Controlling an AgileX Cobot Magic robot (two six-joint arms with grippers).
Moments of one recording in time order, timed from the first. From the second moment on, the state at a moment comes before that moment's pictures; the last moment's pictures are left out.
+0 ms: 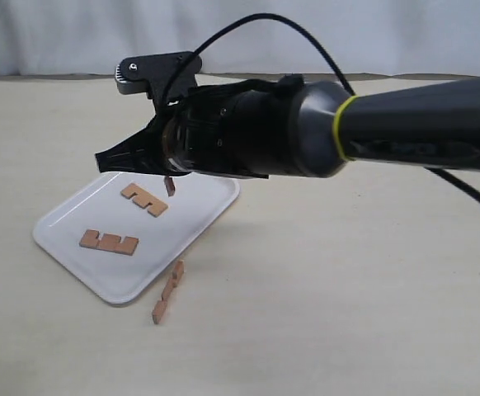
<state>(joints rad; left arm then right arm) -0.06 0.00 0.00 -0.05 0.36 -0.10 0.57 2.01 -1.41 -0.90 0.37 1.26</state>
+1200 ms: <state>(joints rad) -0.06 0.00 0.00 -0.05 0.36 -0.10 0.73 1.95 -1.39 -0.28 0.86 0.80</state>
